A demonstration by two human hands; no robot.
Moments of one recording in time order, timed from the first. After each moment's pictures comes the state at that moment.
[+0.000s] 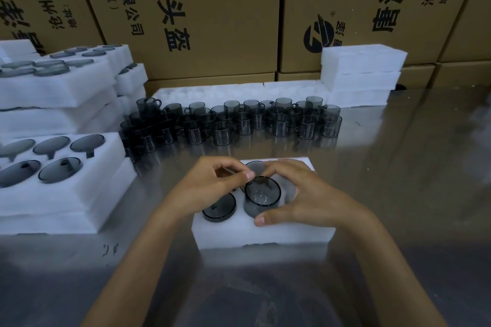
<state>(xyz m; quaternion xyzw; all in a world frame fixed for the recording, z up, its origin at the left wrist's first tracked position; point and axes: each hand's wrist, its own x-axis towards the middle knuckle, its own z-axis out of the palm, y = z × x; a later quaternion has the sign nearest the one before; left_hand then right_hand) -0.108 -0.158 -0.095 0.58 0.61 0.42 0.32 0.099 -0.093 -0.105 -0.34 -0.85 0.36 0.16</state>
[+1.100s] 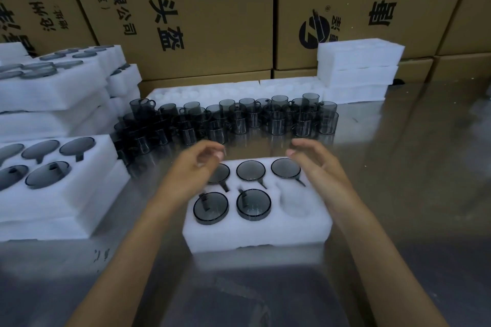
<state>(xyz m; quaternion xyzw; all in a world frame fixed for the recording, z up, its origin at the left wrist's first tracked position) -0.135 -0.130 -0.115 0.57 0.67 0.44 0.21 0.102 -0.058 -0.133 -0.43 -0.58 0.52 0.46</state>
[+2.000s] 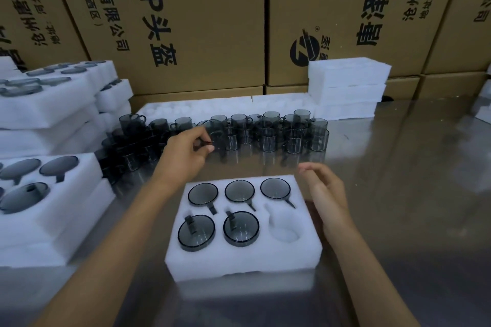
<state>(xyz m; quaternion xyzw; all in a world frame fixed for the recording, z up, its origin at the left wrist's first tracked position) -0.149 -0.074 -0.087 0.59 0.70 0.40 0.02 0.110 -0.032 -0.150 -0.46 -0.49 0.50 0.55</state>
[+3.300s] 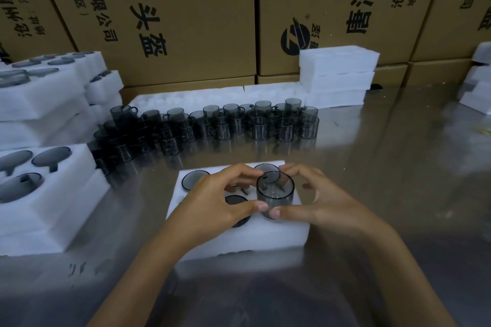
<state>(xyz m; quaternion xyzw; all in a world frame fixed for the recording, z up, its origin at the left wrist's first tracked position) -0.062 -0.156 -0.109 0.69 0.58 0.38 0.21 0.157 -0.077 -0.125 -0.37 -0.79 0.41 0.26</state>
